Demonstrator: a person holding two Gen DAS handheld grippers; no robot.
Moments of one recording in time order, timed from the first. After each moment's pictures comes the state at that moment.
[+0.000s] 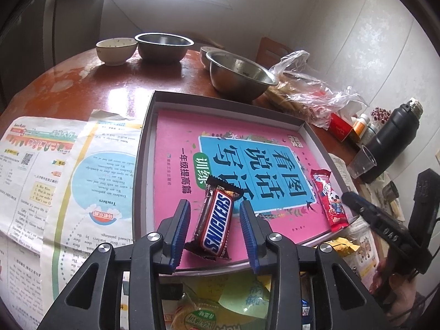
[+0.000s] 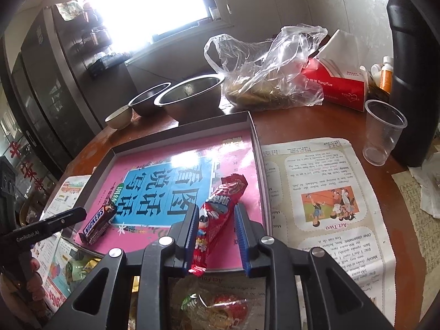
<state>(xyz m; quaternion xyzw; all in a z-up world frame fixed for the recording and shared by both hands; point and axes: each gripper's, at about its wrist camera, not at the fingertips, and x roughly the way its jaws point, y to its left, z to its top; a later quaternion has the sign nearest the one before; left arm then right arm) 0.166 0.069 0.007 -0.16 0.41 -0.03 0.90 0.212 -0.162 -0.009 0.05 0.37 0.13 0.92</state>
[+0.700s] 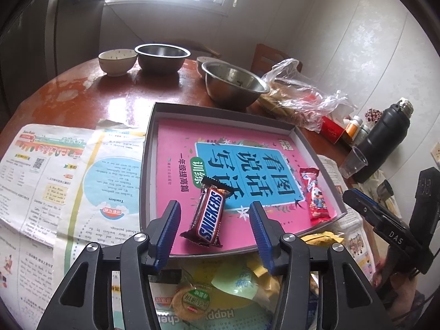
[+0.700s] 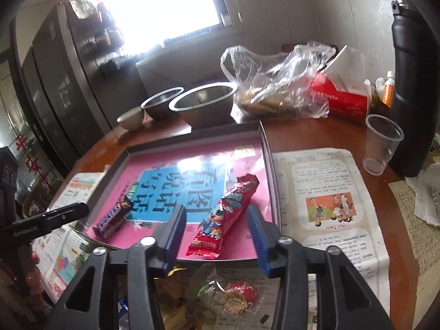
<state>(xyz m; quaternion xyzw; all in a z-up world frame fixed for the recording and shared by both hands) 0.144 0.066 0.031 -0.15 0.39 -0.03 0.91 0.192 -0.157 0.010 0.04 0.34 0.15 0.93</state>
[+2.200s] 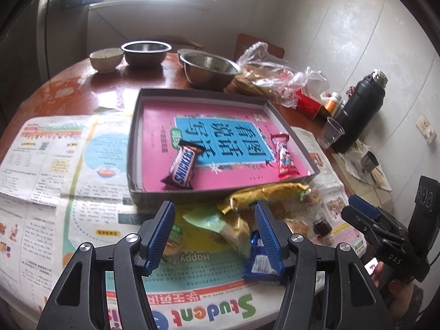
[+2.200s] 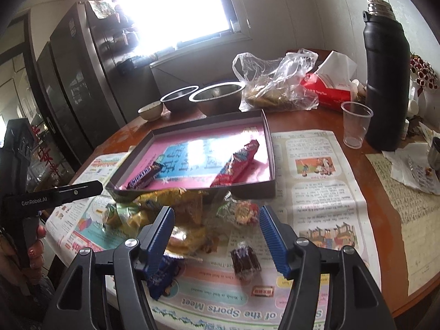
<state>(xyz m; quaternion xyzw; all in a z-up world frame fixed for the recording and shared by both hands) 0.085 0.035 0.039 -0.13 0.42 -0.07 0.90 0.094 -0.171 0.011 0.03 0.34 0.17 0.93</state>
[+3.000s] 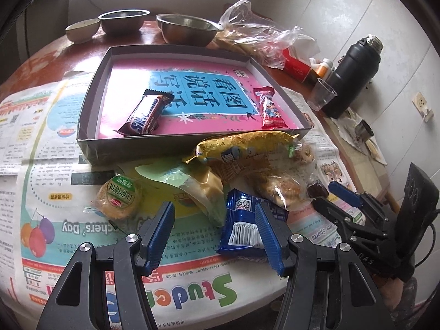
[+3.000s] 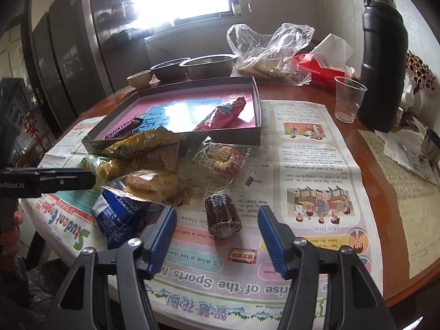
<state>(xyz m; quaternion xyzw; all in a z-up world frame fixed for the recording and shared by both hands) 0.084 0.000 -0.003 -0.12 0.47 -0.10 0.87 0.084 -0.175 -0.039 -0.03 0.37 0.14 0.92</state>
